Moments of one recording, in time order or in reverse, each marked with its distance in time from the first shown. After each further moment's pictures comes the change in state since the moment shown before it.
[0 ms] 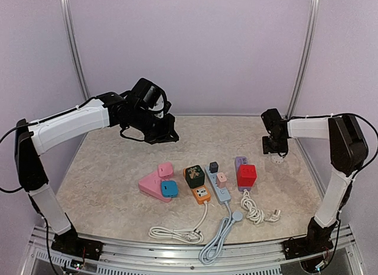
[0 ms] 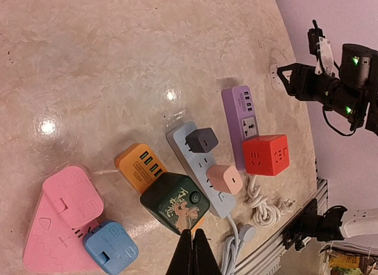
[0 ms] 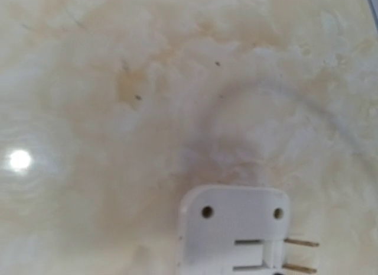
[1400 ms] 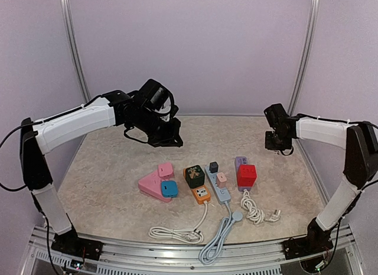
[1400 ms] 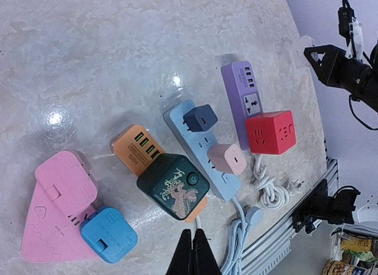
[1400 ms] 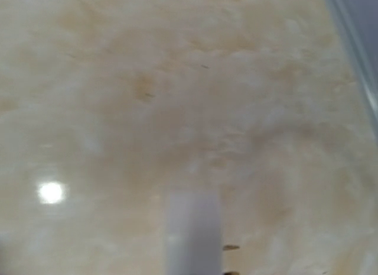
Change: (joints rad) left arm -0.046 0.057 0.087 -0.102 0.013 0.044; right arm 0.053 -0.211 -0.057 -0.069 0.003 0.132
